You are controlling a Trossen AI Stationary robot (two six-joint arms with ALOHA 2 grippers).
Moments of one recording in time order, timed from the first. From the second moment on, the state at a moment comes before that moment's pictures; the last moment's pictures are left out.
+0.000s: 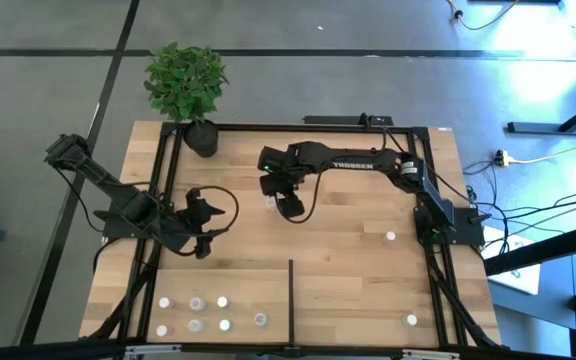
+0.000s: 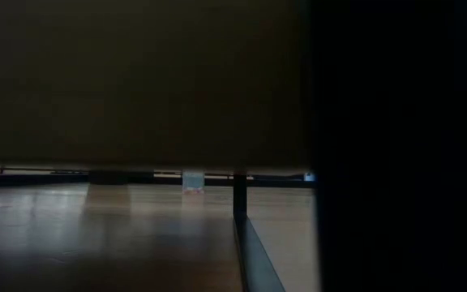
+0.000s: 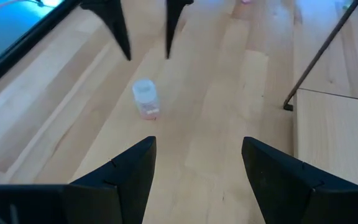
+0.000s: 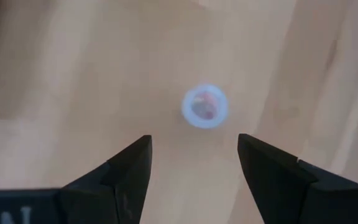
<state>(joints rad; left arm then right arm) -0.58 0.89 0.67 -0.60 -0.70 -0.64 -0.16 2.22 1.99 -0.98 -0.21 -0.43</state>
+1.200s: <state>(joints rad) -0.16 1.19 0.42 0.22 -0.44 -0.17 -0.03 1.53 1.52 -0.82 0.02 -0.21</state>
